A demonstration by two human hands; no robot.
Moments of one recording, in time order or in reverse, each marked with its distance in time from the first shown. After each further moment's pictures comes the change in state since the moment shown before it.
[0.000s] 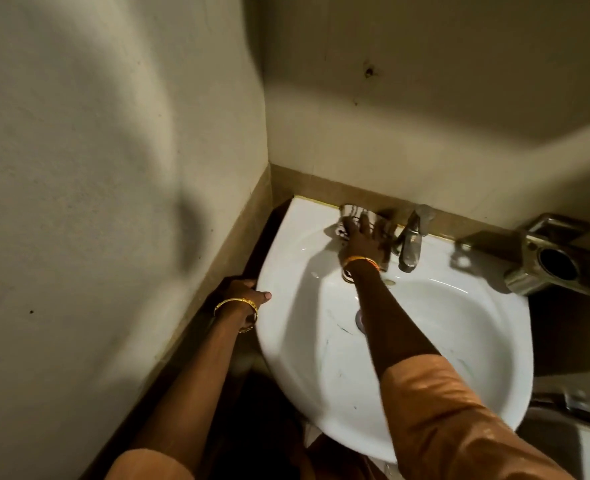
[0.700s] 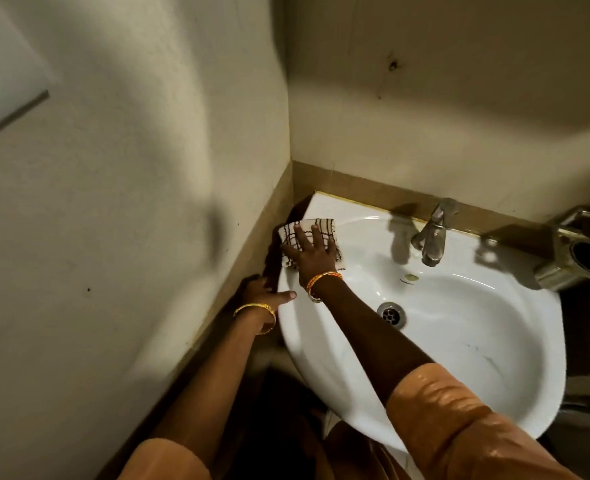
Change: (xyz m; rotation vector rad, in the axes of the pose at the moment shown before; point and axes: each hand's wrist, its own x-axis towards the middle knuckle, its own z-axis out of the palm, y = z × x) left_hand -0.012 -0.017 -0.003 -0.137 0.012 0.052; right_hand -0.064 -0.078 0.043 -0.304 -0.189 -0.545
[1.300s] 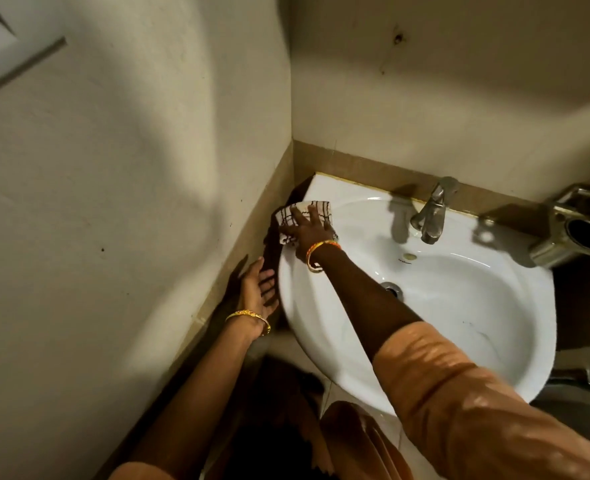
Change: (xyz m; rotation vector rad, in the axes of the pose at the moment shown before) left_hand -0.019 -0.028 -0.002 -0.658 -0.070 -0.154; right_hand 0.007 -0.004 -0.012 0.124 -0.133 -0.005
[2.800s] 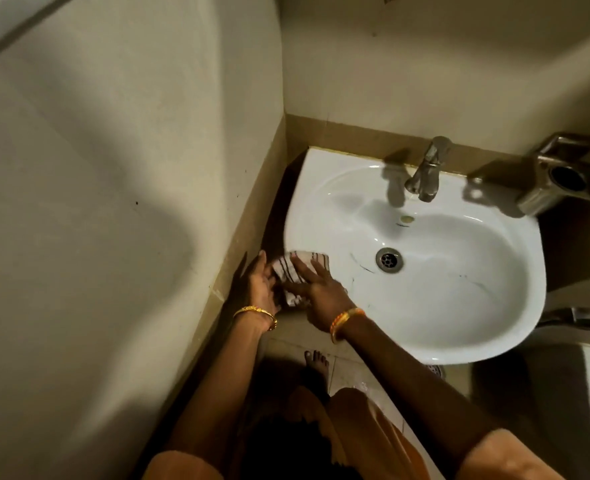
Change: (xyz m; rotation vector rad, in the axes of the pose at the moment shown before) left_hand -0.006 -0.032 -0.034 0.050 -0.174 -0.036; right_hand -0.144 -0.037 0.069 0.106 0.013 -0.084
